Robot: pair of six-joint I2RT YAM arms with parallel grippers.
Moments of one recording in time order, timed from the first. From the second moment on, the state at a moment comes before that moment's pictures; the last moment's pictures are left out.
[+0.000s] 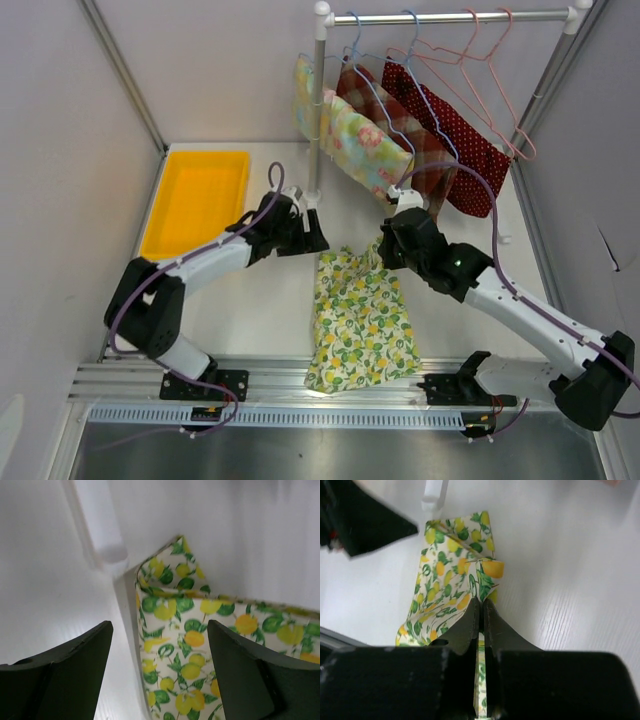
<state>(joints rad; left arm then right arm) -0.53 1.52 0.93 -0.18 0.16 -0.61 0.78 1.15 1.05 -0.55 0.28 0.44</state>
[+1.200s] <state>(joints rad) -0.60 1.91 1.24 -0.29 0.27 -0.53 0.85 0.97 0.99 -0.78 0.31 0.48</state>
